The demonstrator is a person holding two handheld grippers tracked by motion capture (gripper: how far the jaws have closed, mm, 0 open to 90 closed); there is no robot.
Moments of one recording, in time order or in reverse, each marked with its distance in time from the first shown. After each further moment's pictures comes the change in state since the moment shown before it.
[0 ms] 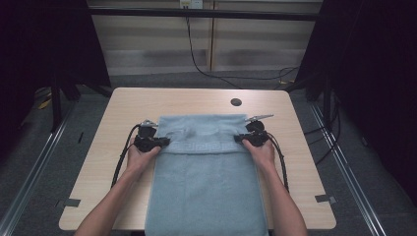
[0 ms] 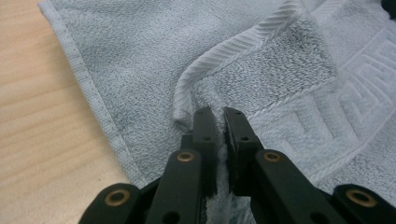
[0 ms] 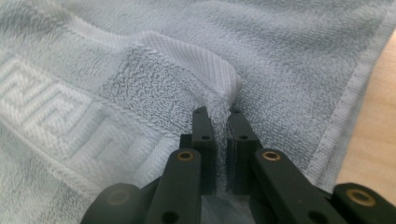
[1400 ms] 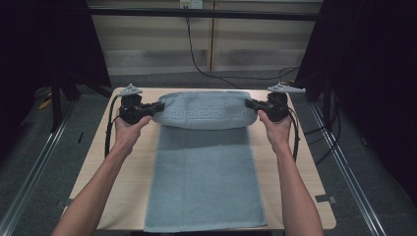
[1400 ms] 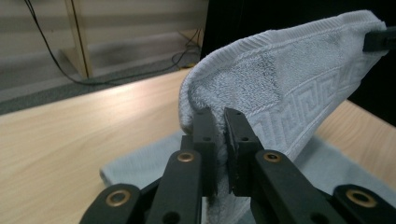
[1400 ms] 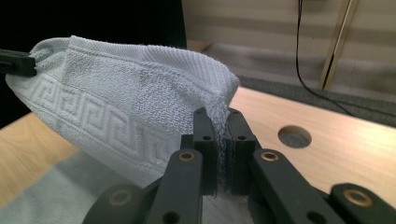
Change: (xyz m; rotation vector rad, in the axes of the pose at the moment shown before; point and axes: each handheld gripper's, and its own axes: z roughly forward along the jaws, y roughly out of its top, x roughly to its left) left arm -0.011 0.089 -0.093 -0.326 -0.047 0.049; right arm 0.014 0.073 -0.109 -0.393 -0.003 -0.070
